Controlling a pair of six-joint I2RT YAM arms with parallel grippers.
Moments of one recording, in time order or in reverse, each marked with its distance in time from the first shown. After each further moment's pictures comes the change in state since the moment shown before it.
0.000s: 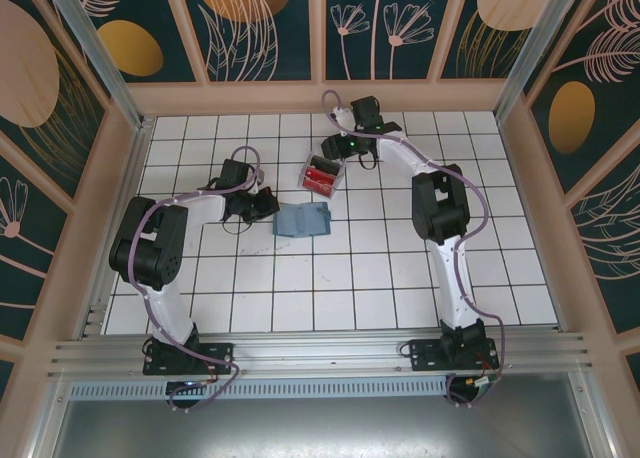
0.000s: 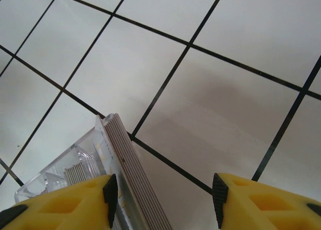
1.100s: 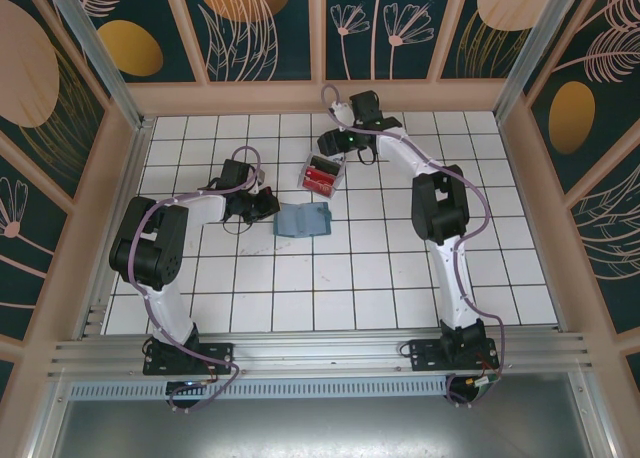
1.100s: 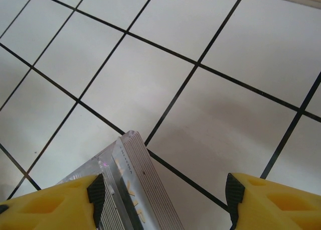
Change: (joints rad) left arm -0.004 0.000 0.000 0.000 0.000 -0.004; right arm 0.006 0.007 0.060 -0.044 -0.010 -0.011
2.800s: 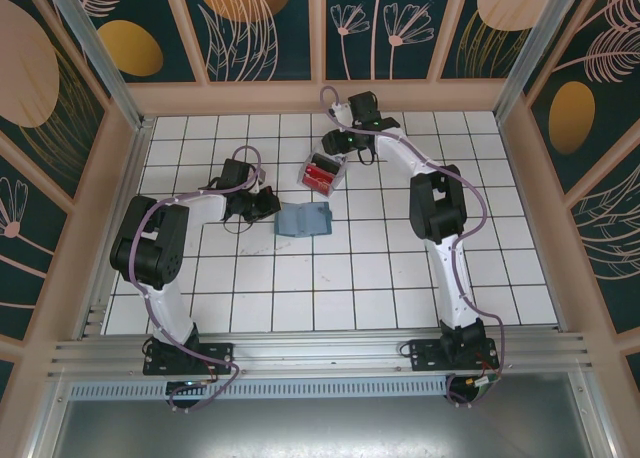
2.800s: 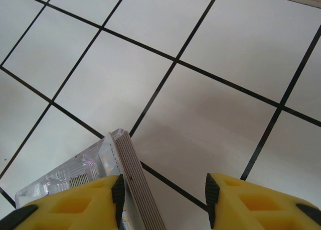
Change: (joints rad) left arm -0.001 0.008 0.006 0.008 0.010 -0.003; right arm 0.002 0.024 0.028 -0.006 0.069 0.000
